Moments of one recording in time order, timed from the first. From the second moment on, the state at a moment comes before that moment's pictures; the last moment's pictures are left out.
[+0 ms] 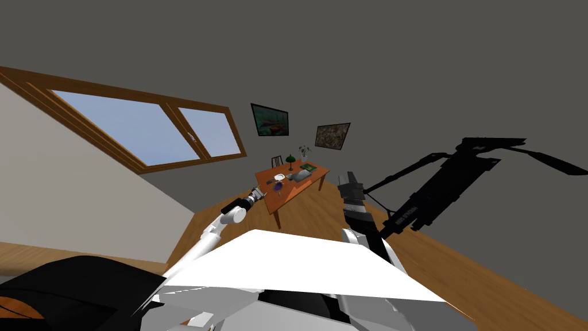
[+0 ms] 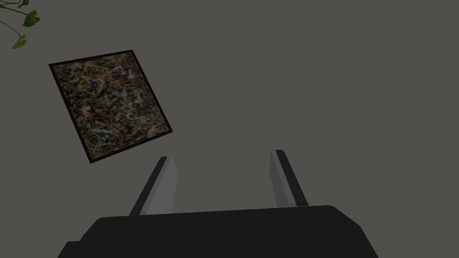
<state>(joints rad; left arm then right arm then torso) 0.27 0.56 0.01 -1.76 0.88 0.21 0.43 0.48 -0.03 0.07 -2.30 0.10 -0.35 -0.15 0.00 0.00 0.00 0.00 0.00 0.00</state>
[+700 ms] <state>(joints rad) 0.24 0.65 0.01 -1.68 1.02 0.37 0.45 0.48 -0.03 0.07 -2.30 0.10 -0.35 -0.15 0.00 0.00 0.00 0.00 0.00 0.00</state>
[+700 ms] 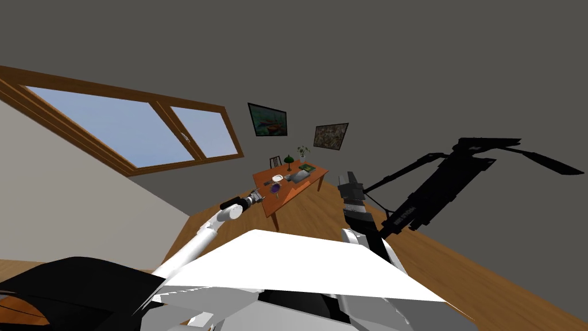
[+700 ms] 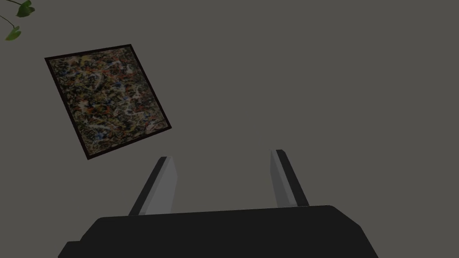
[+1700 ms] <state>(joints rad) 0.17 0.78 0.01 -1.57 1.23 0.66 0.49 0.48 -0.03 0.07 -2.30 0.10 -0.35 -0.15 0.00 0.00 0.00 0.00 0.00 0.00</state>
